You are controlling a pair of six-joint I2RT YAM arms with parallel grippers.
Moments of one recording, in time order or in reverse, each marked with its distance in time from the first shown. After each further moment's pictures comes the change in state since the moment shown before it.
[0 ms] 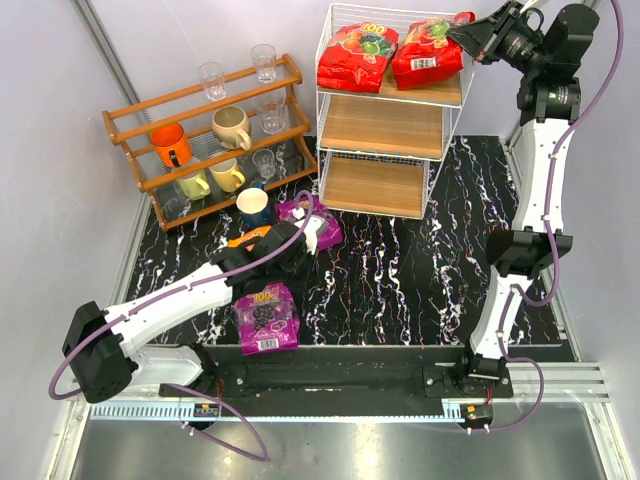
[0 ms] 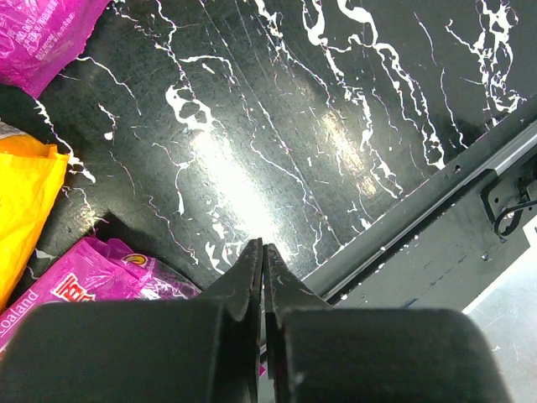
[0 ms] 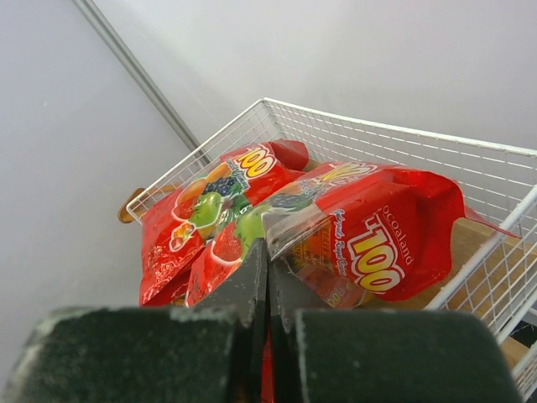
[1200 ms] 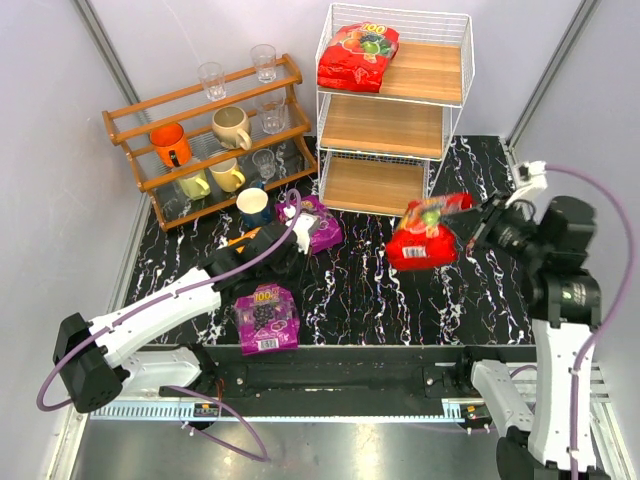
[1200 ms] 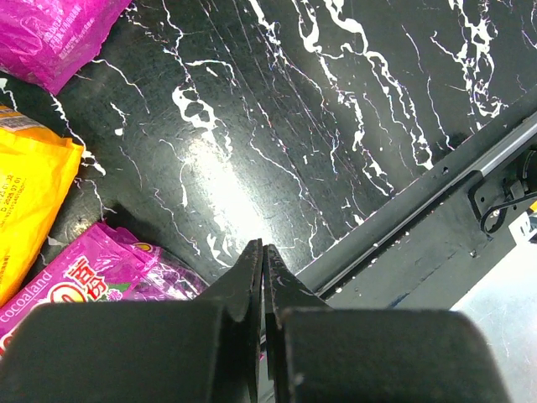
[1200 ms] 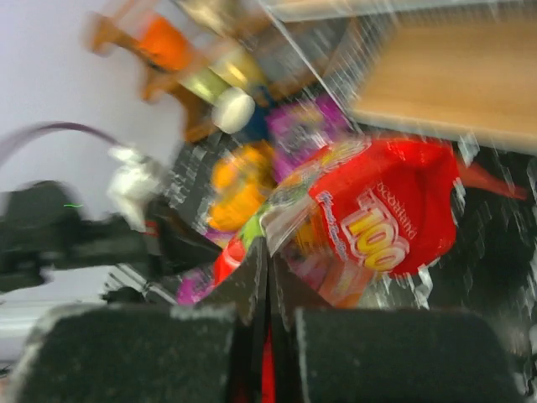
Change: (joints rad) left arm 0.003 -0.078 0.000 -0.037 -0.012 -0.009; right arm 0.015 -1.369 -1.466 -0.307 0.106 -0.154
